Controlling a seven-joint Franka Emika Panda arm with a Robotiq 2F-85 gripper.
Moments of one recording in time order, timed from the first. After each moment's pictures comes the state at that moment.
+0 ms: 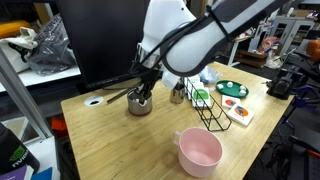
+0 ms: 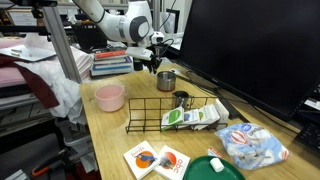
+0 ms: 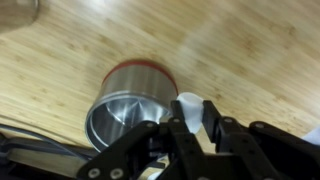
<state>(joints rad) 0.28 0.58 0.09 -1.74 -0.14 2.60 0.07</state>
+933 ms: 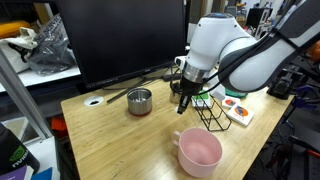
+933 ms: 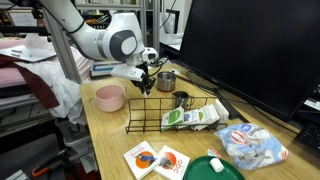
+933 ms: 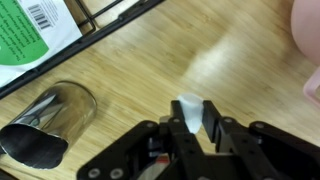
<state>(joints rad) 0.23 0.33 0.04 -2.24 -0.20 2.78 -0.01</state>
